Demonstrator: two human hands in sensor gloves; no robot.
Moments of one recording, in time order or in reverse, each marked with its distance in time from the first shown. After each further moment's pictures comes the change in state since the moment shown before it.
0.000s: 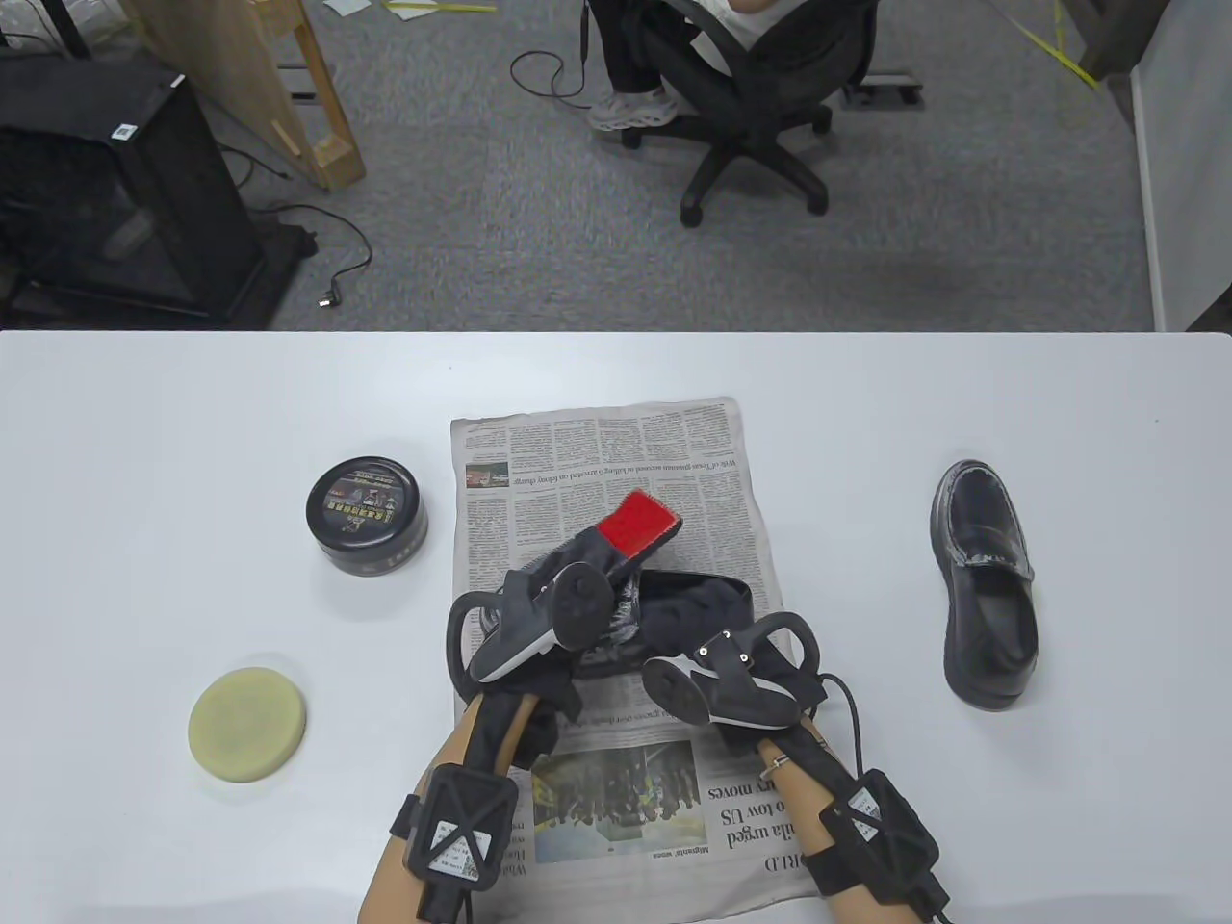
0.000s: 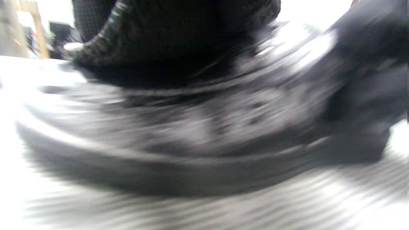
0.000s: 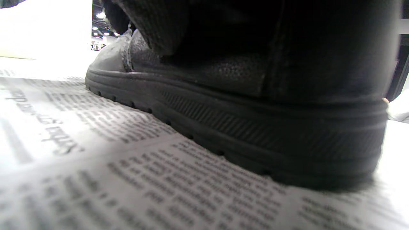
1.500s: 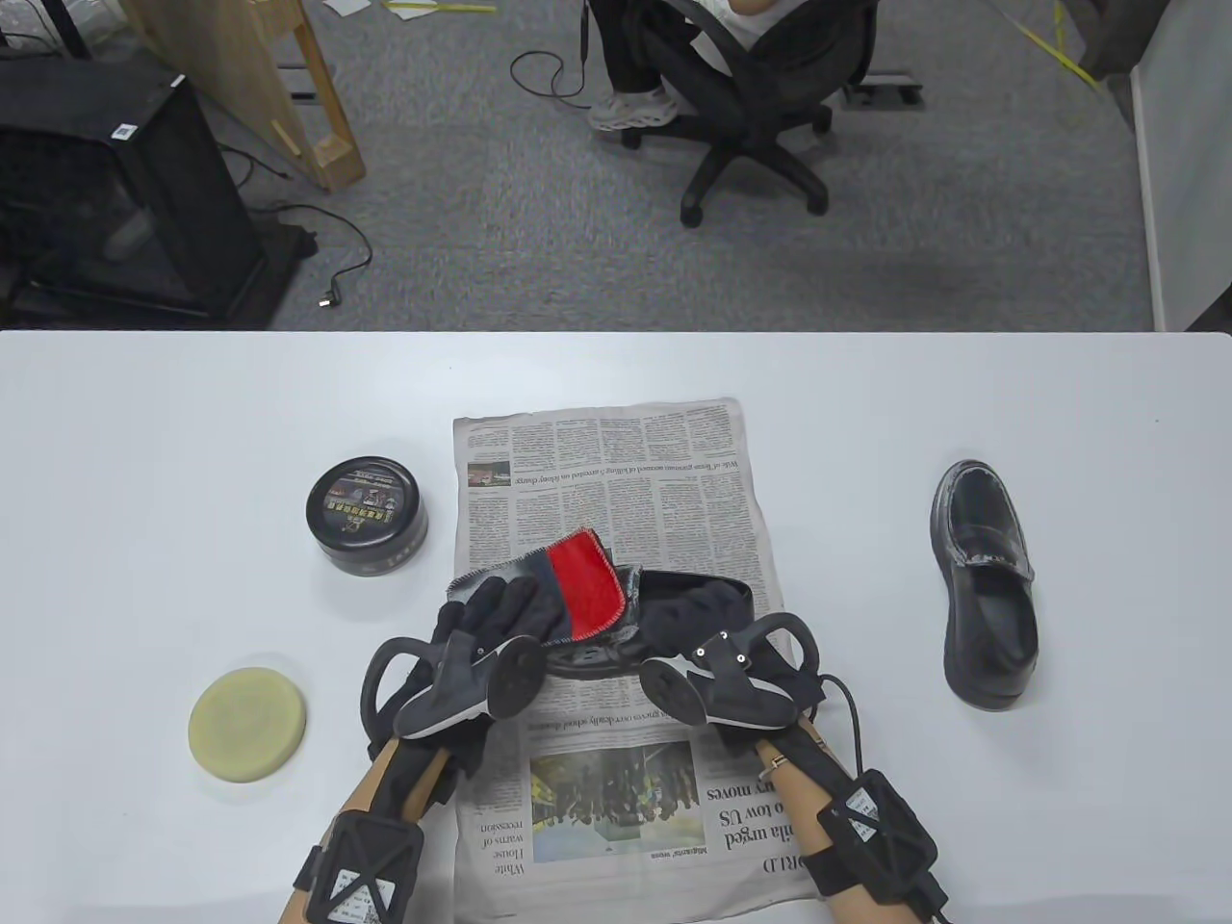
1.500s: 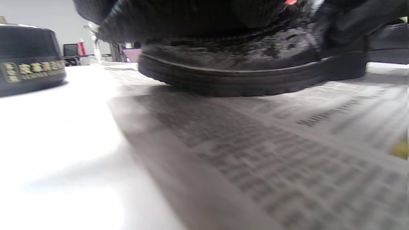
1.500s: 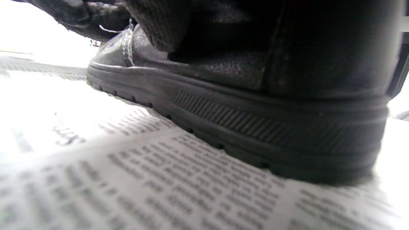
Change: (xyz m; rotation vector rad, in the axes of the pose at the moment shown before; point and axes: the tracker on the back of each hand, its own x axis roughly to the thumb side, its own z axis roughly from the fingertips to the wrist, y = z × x) left_hand -0.038 -0.029 0.051 -0.007 -0.168 -0.080; right_hand 0.001 0.000 0.000 0.013 -0.005 -0.002
